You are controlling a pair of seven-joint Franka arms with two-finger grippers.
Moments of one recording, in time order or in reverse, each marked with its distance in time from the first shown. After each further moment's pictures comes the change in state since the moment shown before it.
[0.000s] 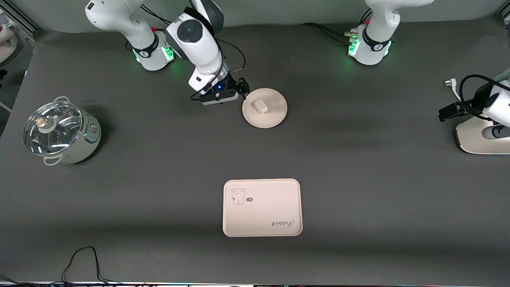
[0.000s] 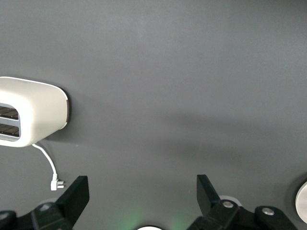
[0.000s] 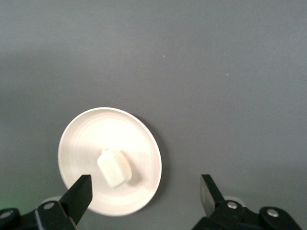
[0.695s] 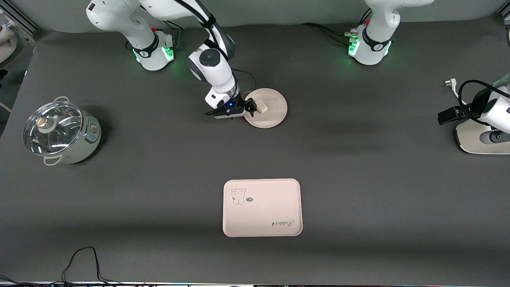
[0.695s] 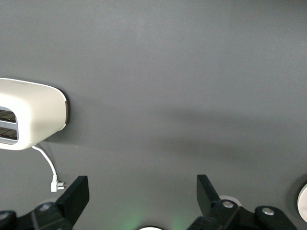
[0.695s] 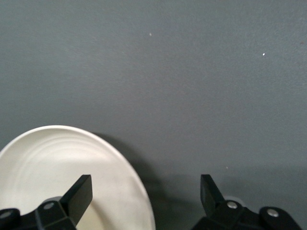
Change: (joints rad) left arm 0.000 0.026 0.000 0.011 0.000 0.000 0.006; right arm 0.051 0.309 0.002 -0.025 0.000 0.393 0.076
